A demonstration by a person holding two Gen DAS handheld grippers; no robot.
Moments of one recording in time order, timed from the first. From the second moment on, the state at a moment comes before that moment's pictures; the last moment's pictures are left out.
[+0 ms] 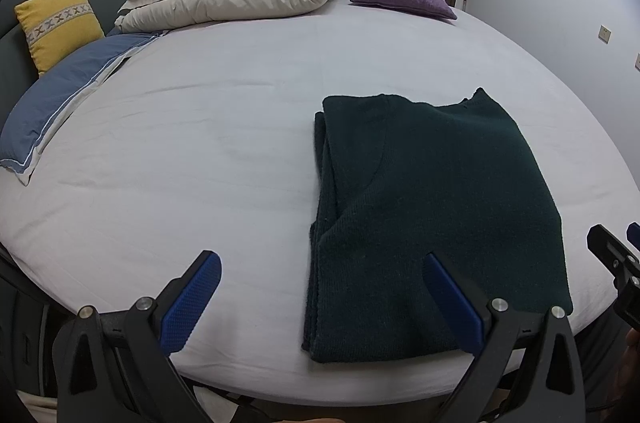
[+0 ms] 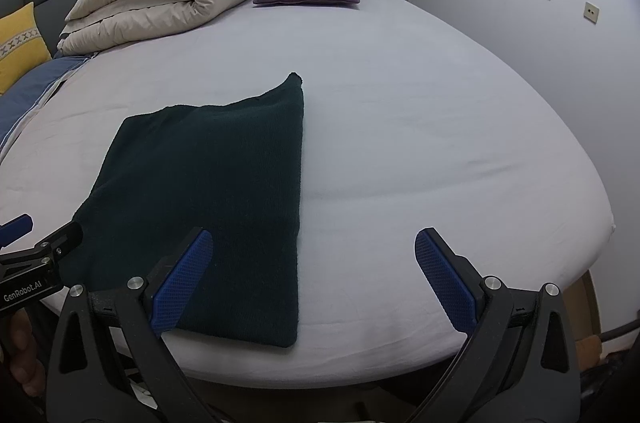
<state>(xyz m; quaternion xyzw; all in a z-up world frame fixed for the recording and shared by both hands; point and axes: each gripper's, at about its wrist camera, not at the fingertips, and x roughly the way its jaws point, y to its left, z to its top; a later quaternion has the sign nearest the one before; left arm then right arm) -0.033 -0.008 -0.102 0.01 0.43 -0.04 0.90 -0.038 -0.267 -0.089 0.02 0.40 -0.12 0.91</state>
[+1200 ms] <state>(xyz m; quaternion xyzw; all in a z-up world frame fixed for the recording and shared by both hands) -0.033 -0.008 -0.102 0.01 0.43 -0.04 0.90 -0.042 -0.254 -0.094 0.03 0.40 -0.13 0.91</state>
